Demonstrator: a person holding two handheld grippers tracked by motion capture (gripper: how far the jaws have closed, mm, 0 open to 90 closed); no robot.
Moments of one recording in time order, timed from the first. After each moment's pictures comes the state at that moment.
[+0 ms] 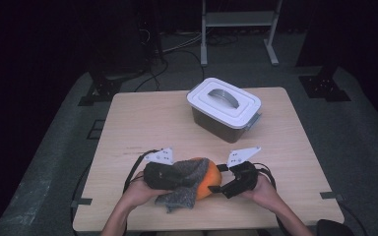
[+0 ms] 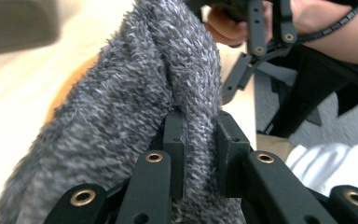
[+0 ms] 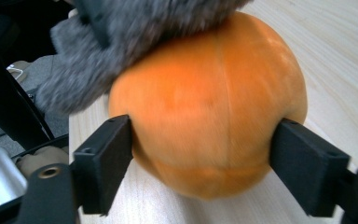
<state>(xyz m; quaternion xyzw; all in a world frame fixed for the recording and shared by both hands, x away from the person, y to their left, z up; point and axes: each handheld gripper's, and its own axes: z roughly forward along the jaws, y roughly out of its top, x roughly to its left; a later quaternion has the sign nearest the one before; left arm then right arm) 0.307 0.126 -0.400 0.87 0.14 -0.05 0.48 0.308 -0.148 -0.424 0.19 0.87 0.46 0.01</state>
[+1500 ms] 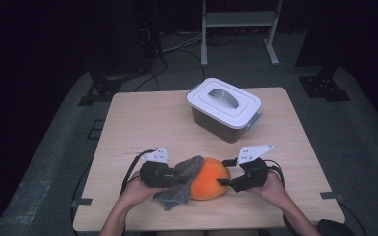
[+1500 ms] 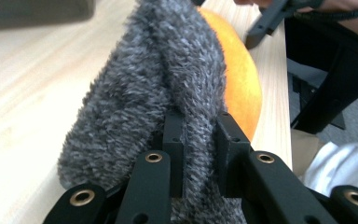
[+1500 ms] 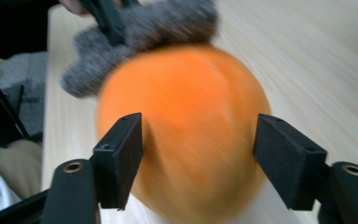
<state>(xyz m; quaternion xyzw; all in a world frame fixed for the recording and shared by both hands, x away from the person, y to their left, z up) 0.318 0.143 -0.414 0.86 0.18 -0.02 0.48 0.312 -0.173 -0.416 0.18 0.86 0.47 0.06</state>
